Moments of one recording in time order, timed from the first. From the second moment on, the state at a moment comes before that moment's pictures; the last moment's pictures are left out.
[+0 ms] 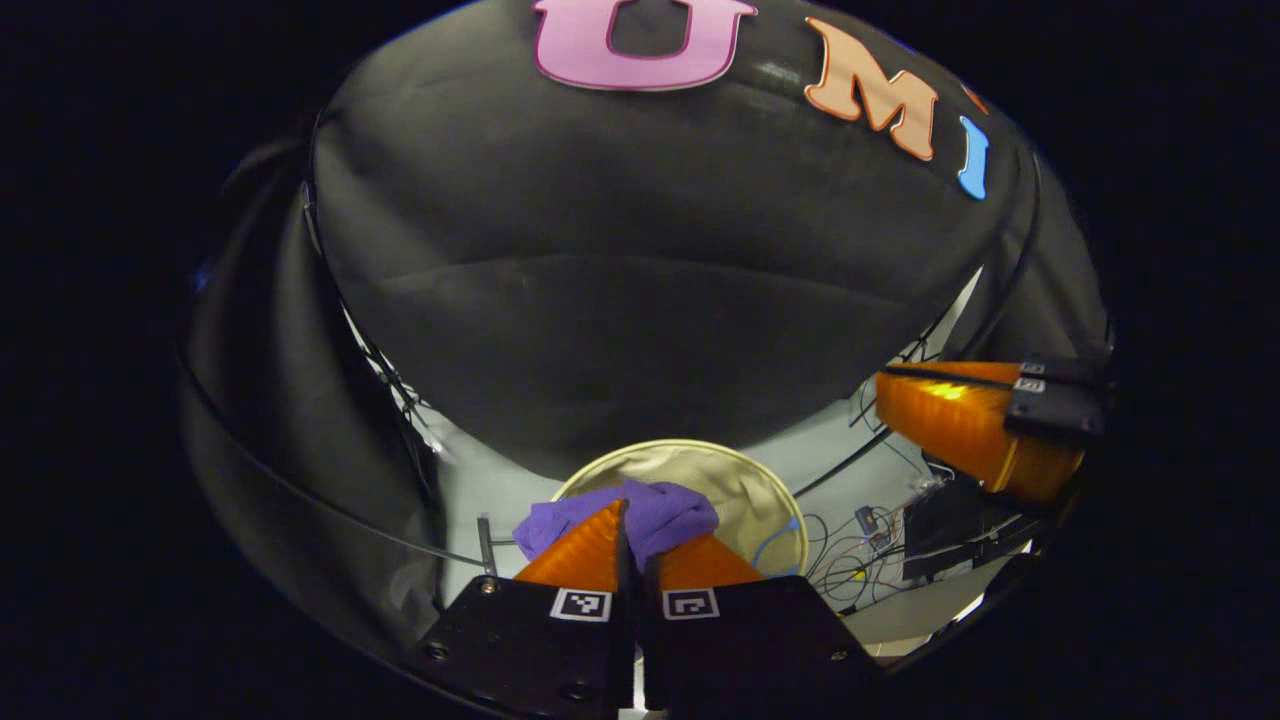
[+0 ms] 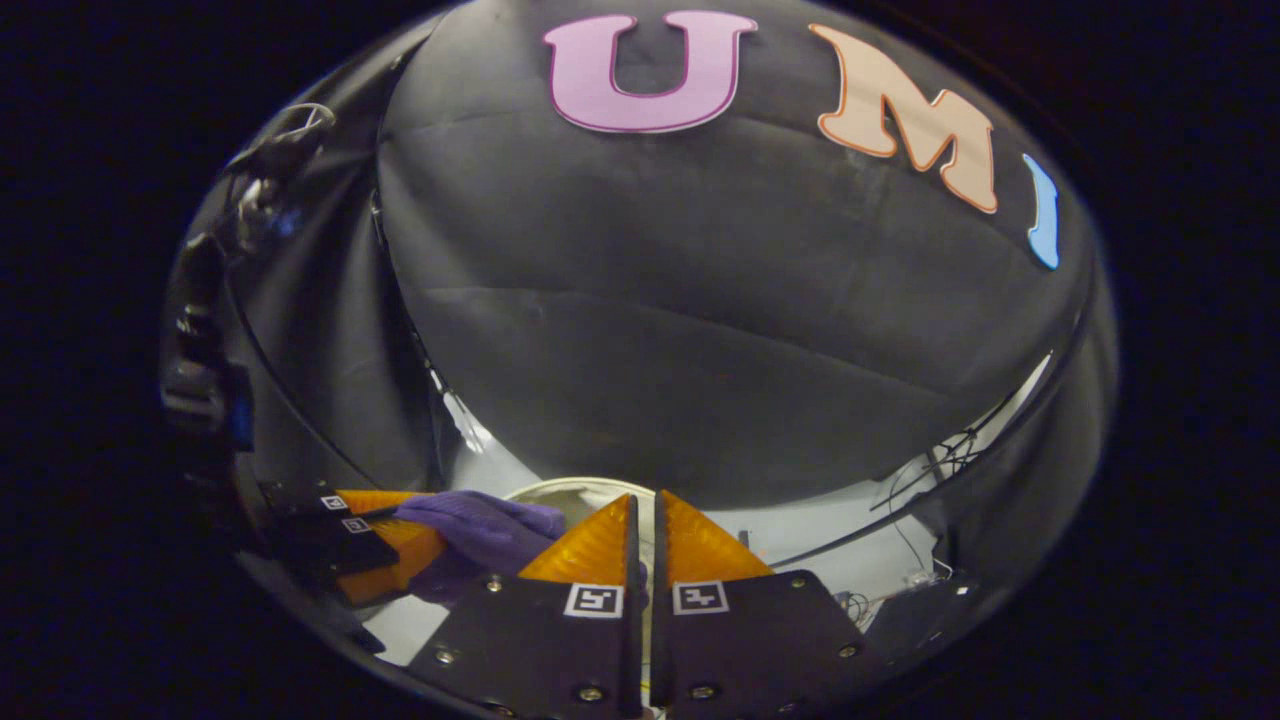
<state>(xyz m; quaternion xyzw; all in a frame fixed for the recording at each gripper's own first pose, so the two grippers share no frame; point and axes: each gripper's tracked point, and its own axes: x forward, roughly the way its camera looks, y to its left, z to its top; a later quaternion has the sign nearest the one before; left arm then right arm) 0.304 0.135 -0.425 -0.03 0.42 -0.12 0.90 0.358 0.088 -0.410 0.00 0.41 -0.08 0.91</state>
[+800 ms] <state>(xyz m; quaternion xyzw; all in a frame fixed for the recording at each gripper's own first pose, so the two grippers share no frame) 0.282 0.135 -0.396 -0.04 0.42 -0.11 0.90 0.338 0.072 -0.378 0.02 0.40 -0.09 0.91</state>
